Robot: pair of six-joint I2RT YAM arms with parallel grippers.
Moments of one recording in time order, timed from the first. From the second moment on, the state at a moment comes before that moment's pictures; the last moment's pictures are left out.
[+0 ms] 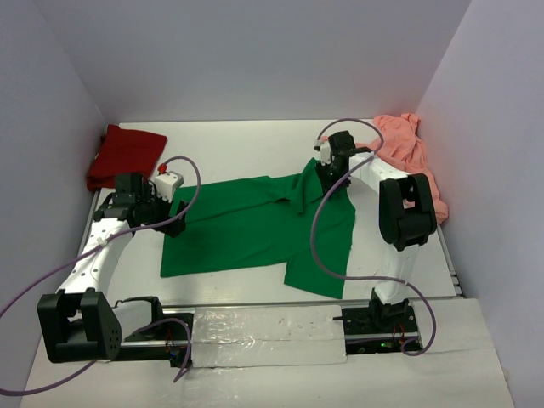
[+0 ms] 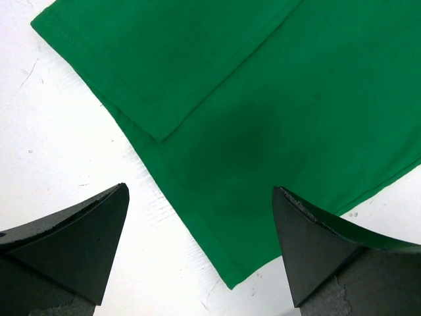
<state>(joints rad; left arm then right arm) 0.01 1.15 0.81 -0.62 0.34 0.43 0.21 1.93 1.36 -0.58 -0.08 -0.16</state>
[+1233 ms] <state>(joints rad) 0.01 1.14 0.81 -0.62 0.35 0.42 -0.12 2.15 1.53 -0.71 -0.88 -0.05</state>
